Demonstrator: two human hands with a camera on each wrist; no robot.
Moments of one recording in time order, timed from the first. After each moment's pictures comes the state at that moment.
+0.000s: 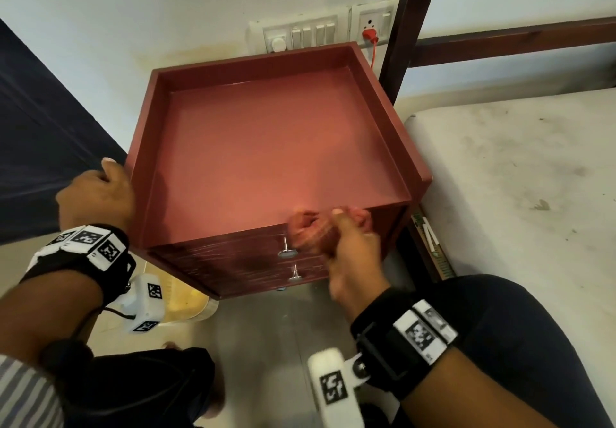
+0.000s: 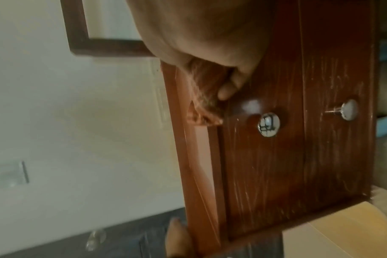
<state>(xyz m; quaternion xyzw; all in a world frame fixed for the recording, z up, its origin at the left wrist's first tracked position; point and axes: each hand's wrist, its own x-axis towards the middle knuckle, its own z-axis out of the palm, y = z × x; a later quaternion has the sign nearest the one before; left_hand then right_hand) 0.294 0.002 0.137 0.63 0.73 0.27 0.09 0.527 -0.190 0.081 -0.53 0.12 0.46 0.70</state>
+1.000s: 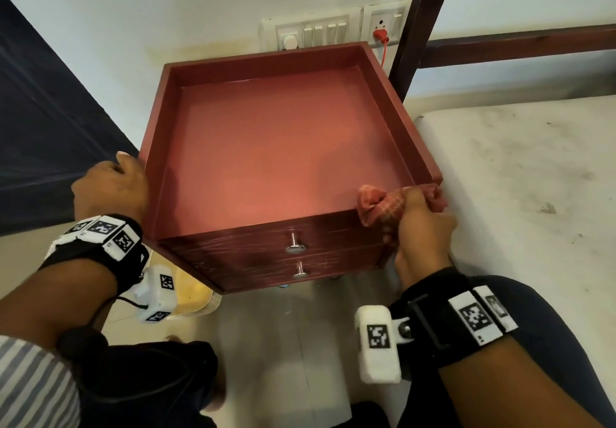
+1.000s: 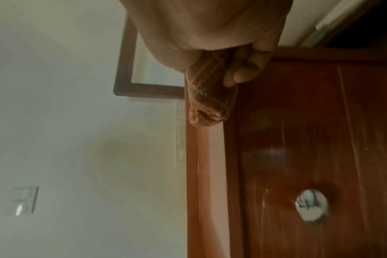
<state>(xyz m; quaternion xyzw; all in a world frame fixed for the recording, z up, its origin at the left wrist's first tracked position) 0.291 0.004 0.133 0.61 0.74 0.29 0.09 0.594 -0.205 0.085 -0.68 0.07 0.22 0.70</state>
